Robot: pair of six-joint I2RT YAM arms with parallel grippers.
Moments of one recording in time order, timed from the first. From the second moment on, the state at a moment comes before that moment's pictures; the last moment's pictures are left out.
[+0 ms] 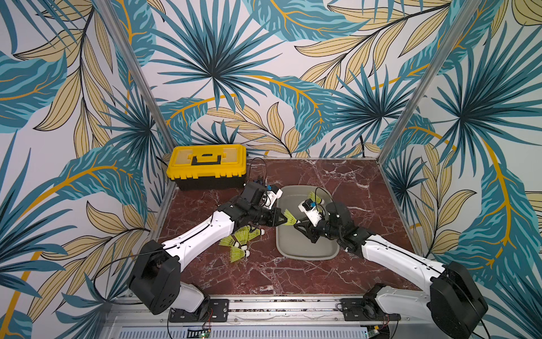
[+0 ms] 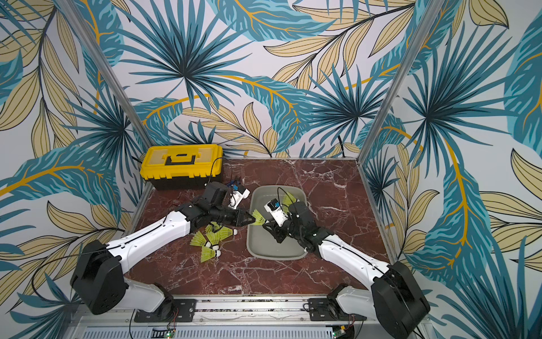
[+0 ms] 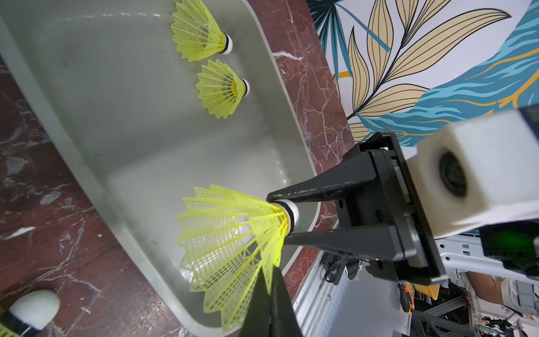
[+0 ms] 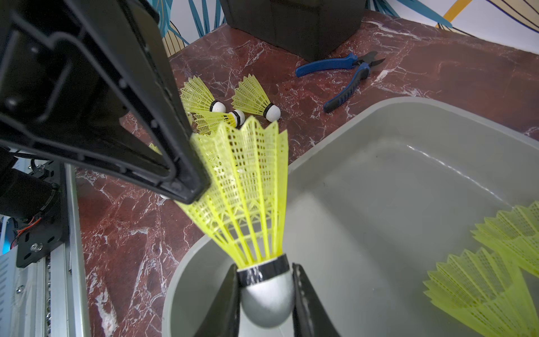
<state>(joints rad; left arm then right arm) -0.61 1.45 1.05 -0.34 0.60 -0.52 0.56 1.23 0.65 0.00 -0.36 -0.04</state>
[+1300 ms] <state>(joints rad) -0.72 1.74 1.05 0.17 0.50 -0.92 0.56 0.65 0.43 -0.09 0.12 0.07</state>
